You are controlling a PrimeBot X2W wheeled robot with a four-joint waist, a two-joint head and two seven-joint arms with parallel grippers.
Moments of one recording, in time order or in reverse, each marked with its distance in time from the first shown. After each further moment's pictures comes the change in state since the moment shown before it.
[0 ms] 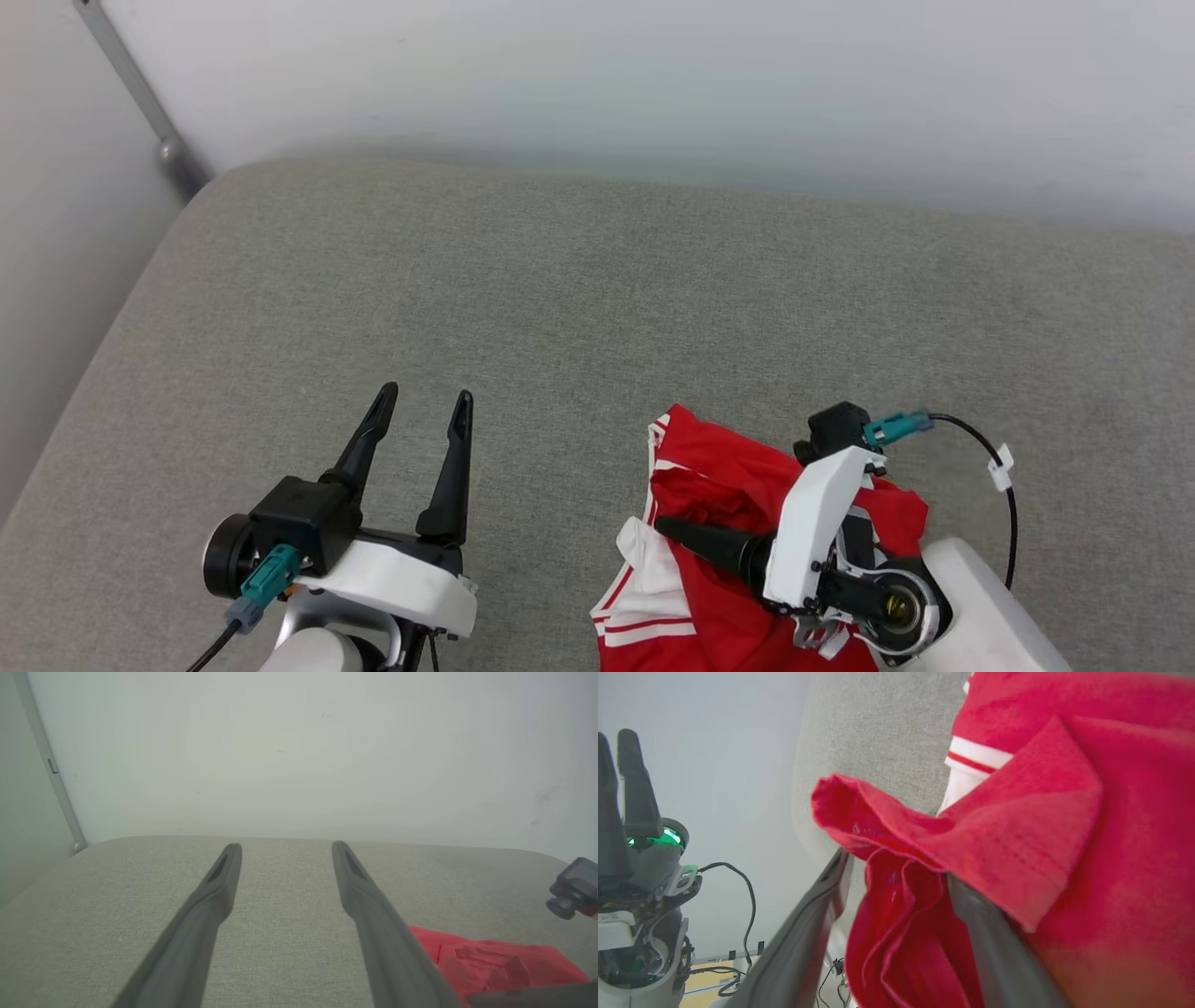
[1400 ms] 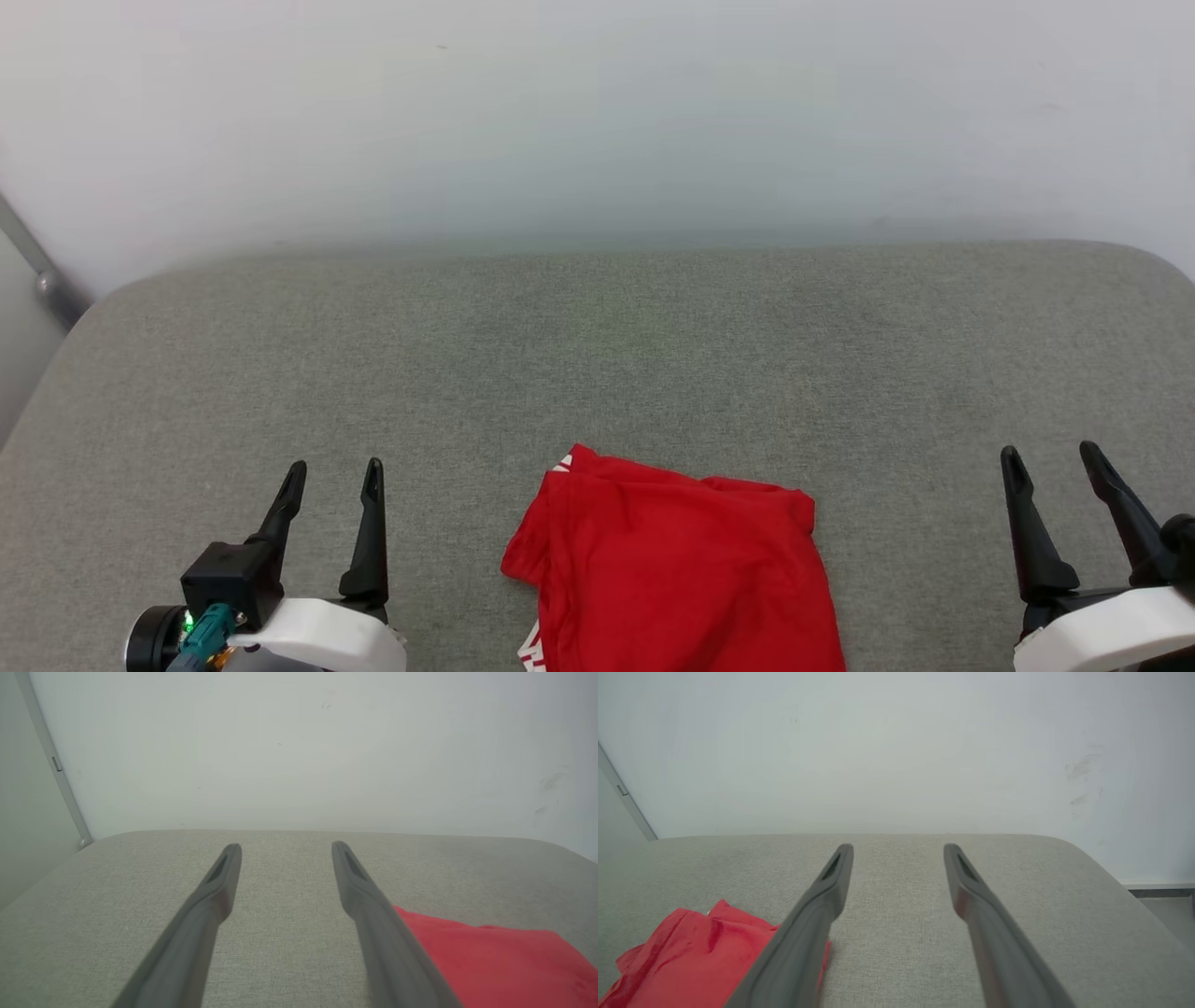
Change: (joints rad) left arm 0.140 0.057 0.076 0.008 -0.033 0.105 0.001; right arm 0.471 -0.063 -0.436 -0.682 -0.820 0.000 -0.602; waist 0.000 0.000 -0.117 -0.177
